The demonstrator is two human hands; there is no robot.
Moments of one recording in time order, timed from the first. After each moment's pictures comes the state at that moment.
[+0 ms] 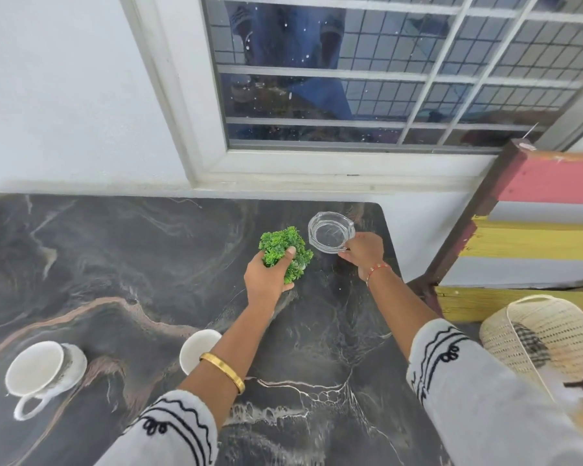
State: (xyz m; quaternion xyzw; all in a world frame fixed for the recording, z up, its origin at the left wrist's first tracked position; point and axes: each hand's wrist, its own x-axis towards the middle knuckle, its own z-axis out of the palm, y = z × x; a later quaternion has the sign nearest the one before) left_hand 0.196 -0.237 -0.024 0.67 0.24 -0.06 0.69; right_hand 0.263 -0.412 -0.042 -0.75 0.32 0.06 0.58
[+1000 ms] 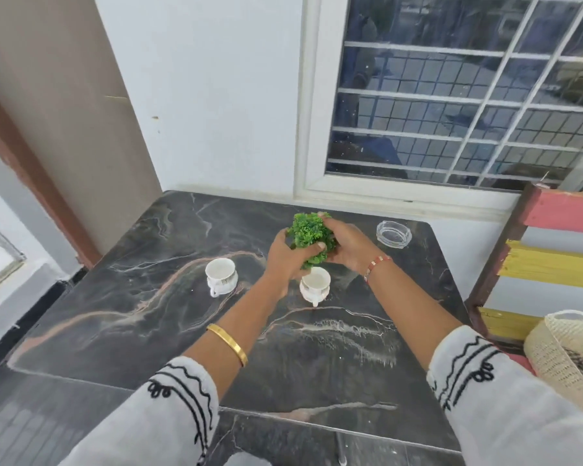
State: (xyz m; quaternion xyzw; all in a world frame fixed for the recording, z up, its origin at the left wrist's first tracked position) left_hand 0.002 -0.086 0.085 0.66 0.13 -0.02 0.74; right_hand 0.054 -0.204 0.104 -0.65 0.08 0.21 0.72
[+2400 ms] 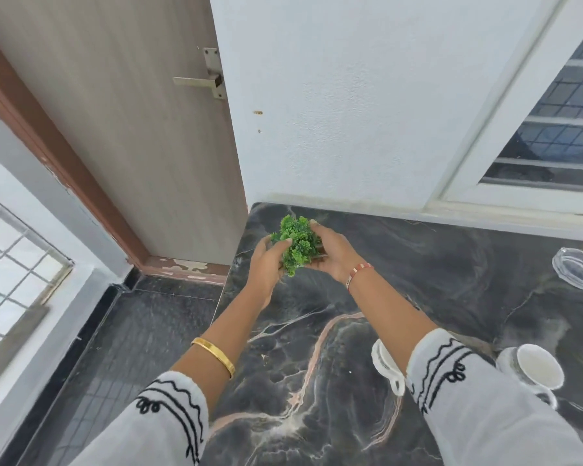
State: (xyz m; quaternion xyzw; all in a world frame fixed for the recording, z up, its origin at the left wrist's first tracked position) left_hand 0.168 0.296 0.019 0.61 0.21 -0.05 0.77; right_hand 0.220 0.175 0.033 -0.61 0.17 0.24 0.74
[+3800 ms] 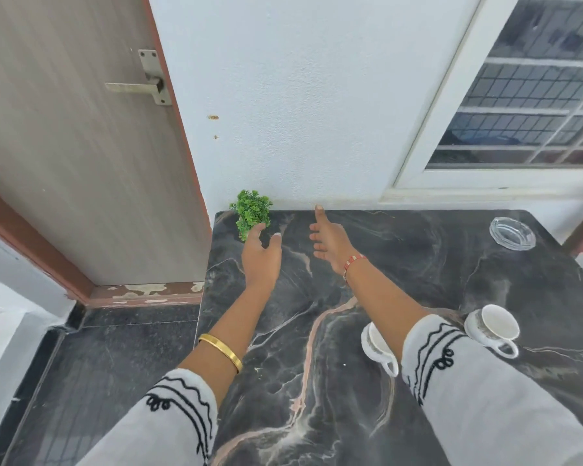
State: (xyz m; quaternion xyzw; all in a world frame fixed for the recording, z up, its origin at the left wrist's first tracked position) left_hand 0.187 0.280 0.037 0.75 0.16 0.02 0.65; right_hand 0.224 0.154 0.045 -0.72 0.23 0.12 0.64
